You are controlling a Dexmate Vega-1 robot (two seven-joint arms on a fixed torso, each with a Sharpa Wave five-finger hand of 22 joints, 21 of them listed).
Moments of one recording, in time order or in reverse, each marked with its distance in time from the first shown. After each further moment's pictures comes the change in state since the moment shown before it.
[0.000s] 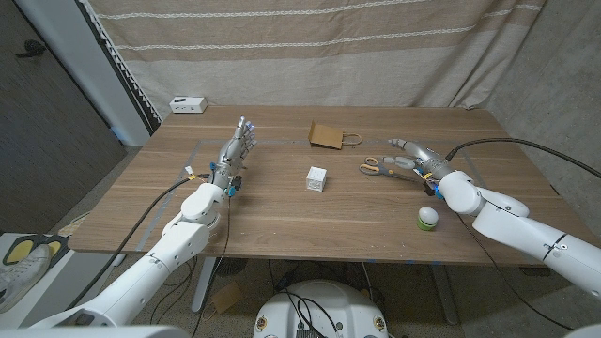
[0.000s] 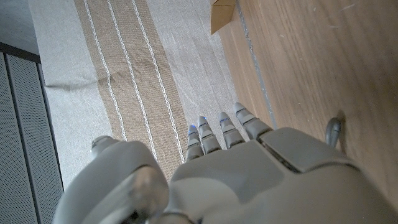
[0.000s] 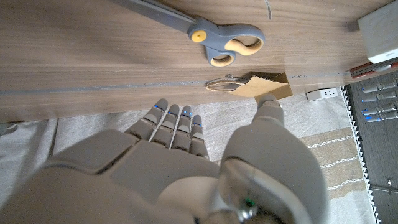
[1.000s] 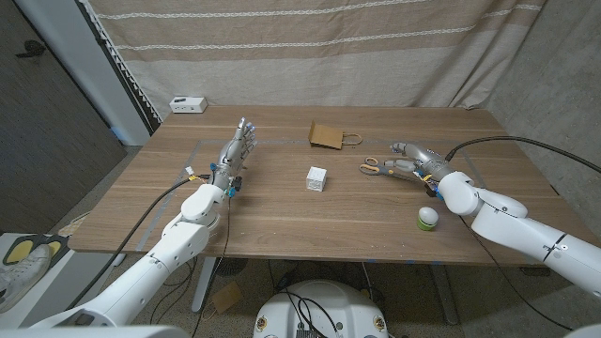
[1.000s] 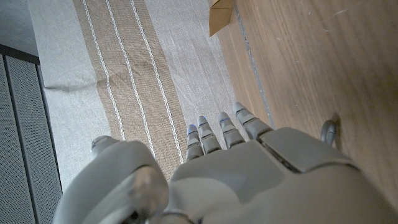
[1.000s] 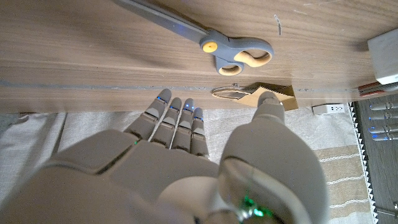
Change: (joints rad) left arm -0.002 -0.001 0.003 0.008 0.001 0.000 -0.008; left_hand 0.000 0.000 0.000 0.000 0.000 0.012 0.002 0.004 0.000 0.005 -0.005 0.000 0.000 0.000 0.000 0.000 0.000 0.005 0.005 0.000 0.000; right arm 0.002 -0.015 -0.022 -0.033 -0.058 -0.084 0.012; right_hand 0.022 -0.004 0.000 0.000 0.000 0.107 -0.003 0.023 0.000 0.109 -0.002 0.033 0.005 0.089 -0.003 0.022 0.009 0.122 0.008 0.027 0.000
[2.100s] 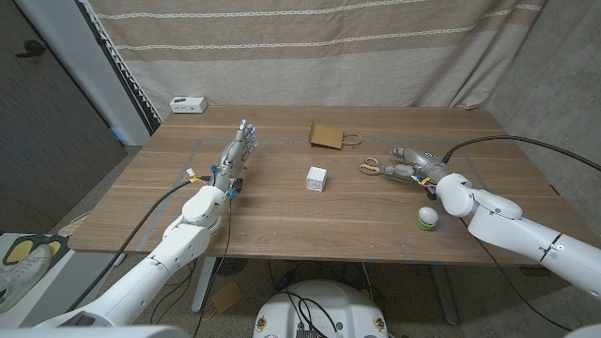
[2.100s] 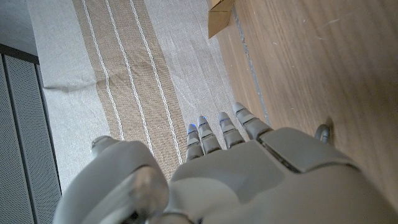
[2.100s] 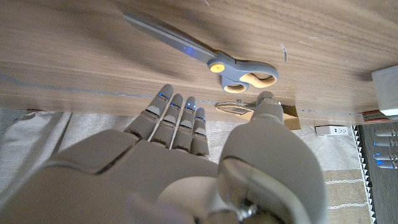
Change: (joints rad) left arm 0.009 -0.003 0.003 -0.005 0.001 -0.004 0.008; left_hand 0.000 0.000 0.000 0.000 0.000 0.005 0.005 0.000 0.000 0.000 0.000 0.000 0.000 0.000 0.000 0.000 0.000 0.000 0.000 0.000 0.000; right arm 0.025 -0.007 -0.049 -0.009 -0.071 -0.075 0.043; right_hand 0.010 0.011 -0.004 0.008 0.000 0.002 -0.031 -0.003 0.010 0.024 -0.010 0.022 0.019 0.045 -0.002 0.025 0.021 0.054 0.018 0.015 0.005
